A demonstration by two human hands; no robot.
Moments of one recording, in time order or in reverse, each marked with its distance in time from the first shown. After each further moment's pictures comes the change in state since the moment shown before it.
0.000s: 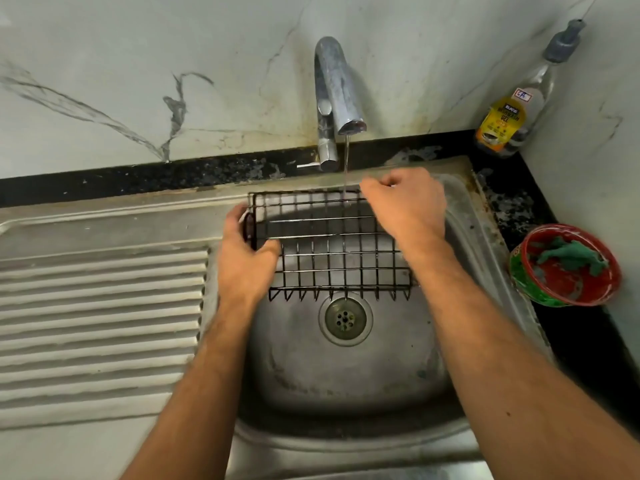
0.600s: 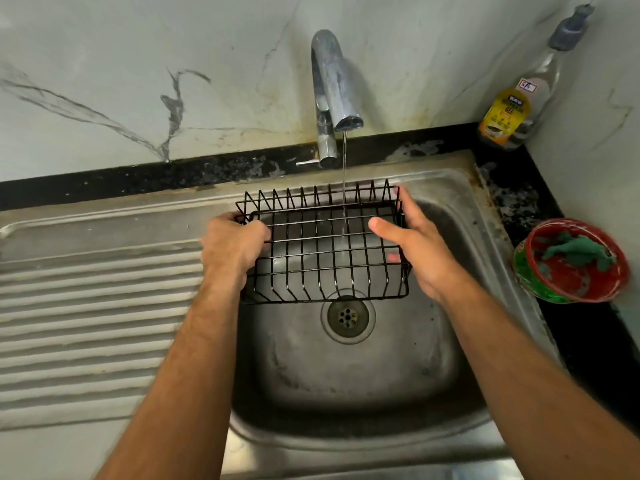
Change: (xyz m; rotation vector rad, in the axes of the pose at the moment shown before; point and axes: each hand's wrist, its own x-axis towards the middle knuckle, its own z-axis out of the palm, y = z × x) left_hand 0.015 0.038 -0.013 0.091 -0.008 -0.325; right_hand -0.026 0.065 0.006 0.653 -0.513 0.199
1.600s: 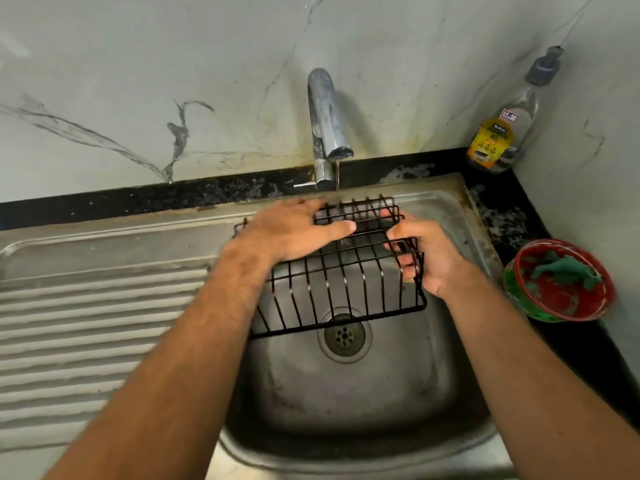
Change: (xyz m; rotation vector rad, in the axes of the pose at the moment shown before) left_hand -0.012 0.064 0.028 0.907 -0.442 0.600; right_hand 0.007 -0.029 -0.024 0.213 -0.070 0.195
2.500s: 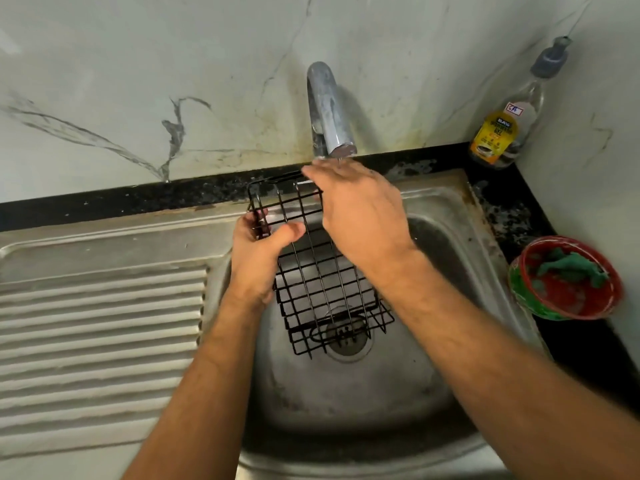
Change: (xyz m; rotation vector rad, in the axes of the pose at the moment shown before) left_hand -0.007 -0.035 0.054 -1.329 0.528 -0.112; right_hand -0.008 -0.044 0.098 -1.431 0.408 -0.936
